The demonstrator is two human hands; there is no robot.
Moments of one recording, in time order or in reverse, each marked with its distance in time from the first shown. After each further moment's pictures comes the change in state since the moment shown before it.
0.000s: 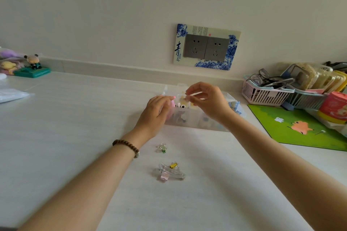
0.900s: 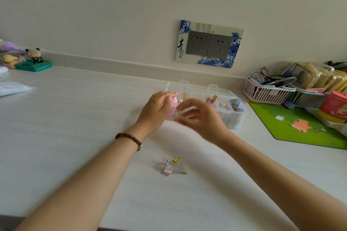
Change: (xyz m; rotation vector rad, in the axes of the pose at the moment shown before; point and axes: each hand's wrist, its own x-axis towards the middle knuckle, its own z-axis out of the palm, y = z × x) left_hand 0.001 0.002 -0.004 -0.031 -0.006 -0.014; right_hand -0.054 -0.013 0.029 0.081 -0.146 -0.044
